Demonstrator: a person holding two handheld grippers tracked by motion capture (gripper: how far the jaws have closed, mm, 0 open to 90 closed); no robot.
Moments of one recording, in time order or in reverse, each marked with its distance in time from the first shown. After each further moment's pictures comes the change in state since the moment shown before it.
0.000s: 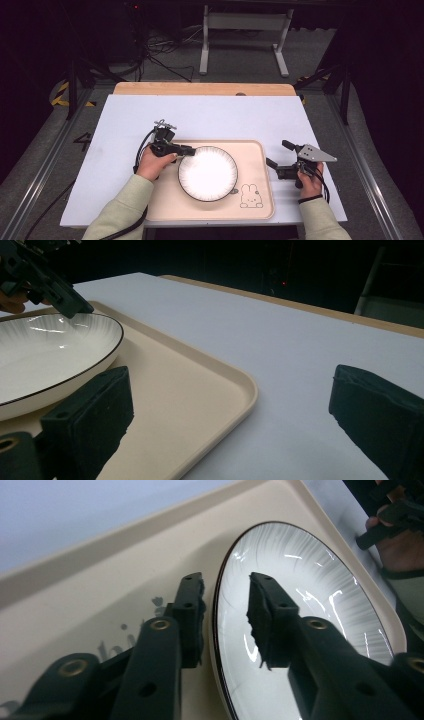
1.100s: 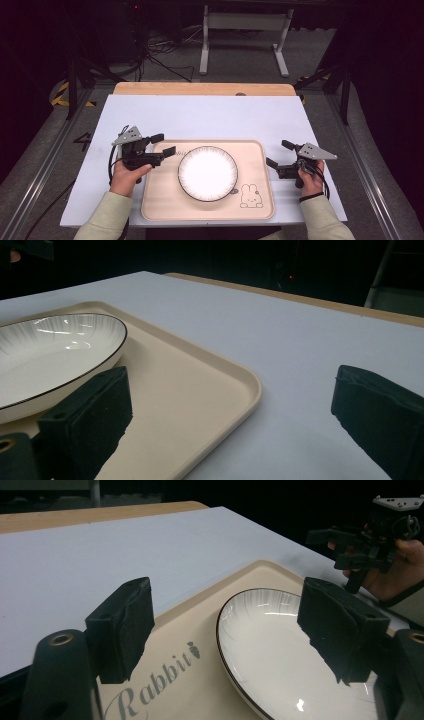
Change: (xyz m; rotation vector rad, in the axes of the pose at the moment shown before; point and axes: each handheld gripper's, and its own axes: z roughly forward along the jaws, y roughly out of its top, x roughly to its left) left arm -0.013 -0.050 -0.075 -0.439 0.087 0.264; right arm -0.004 0.001 0.001 0.014 0.030 0.033
